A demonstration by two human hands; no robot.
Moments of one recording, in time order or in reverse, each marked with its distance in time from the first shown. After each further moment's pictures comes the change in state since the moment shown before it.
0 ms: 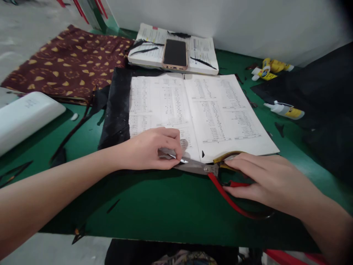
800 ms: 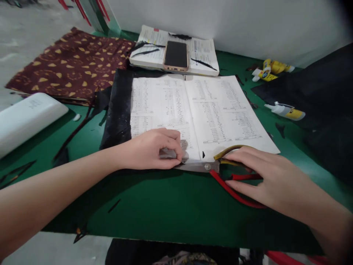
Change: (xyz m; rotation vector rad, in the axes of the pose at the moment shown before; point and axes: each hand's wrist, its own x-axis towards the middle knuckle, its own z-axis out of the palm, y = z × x) left_hand 0.001 -0.002 0.000 -0.009 -0.016 -0.016; right_hand 0.001 -0.002 -0.003 0.226 -0.101 0.287
